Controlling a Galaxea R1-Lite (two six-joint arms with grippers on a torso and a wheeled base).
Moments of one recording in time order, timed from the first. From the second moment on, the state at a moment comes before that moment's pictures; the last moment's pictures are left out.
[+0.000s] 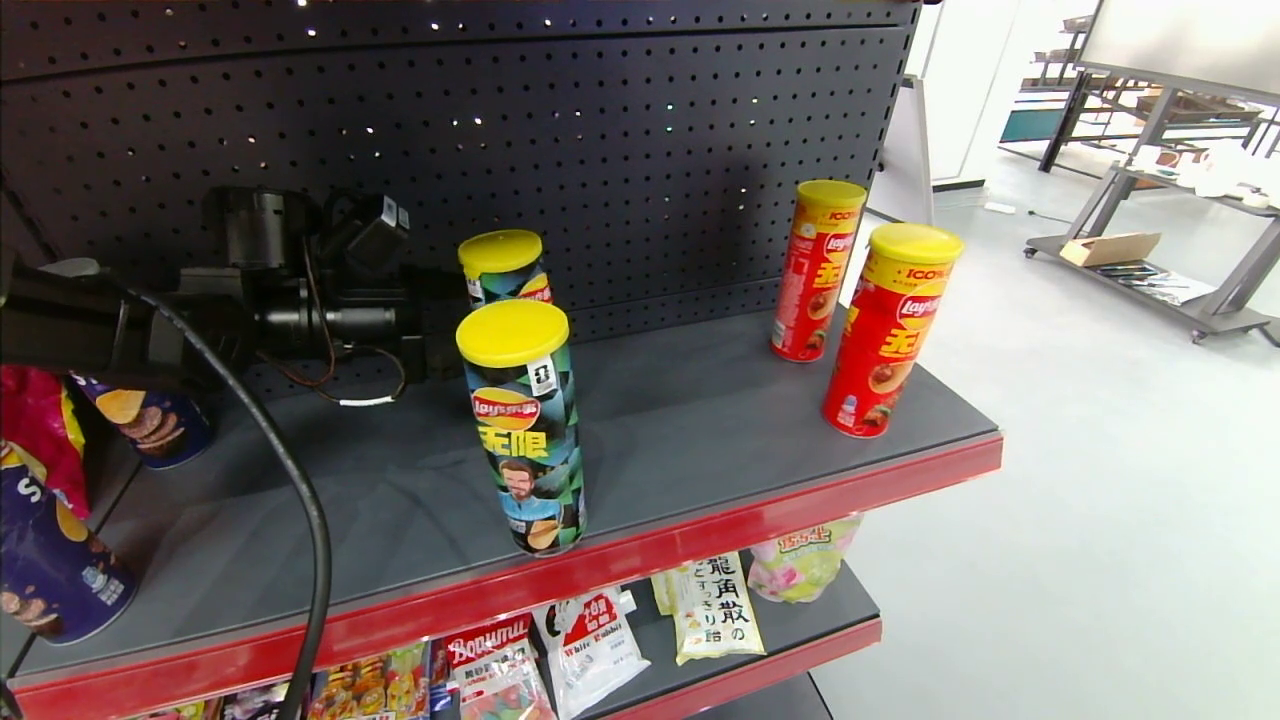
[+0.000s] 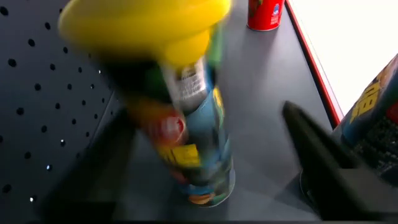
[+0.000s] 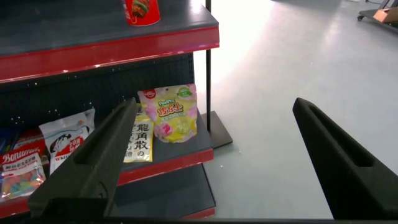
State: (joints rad) left arm -0.07 1.99 -1.29 -0.35 -1.07 0.52; right arm 0.00 0.00 0.00 0.00 -0.01 0.00
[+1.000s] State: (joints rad) left arm 0.05 1.76 -0.97 -0.34 -1.06 0.52; right arm 0.00 0.00 0.00 0.00 -0.01 0.00
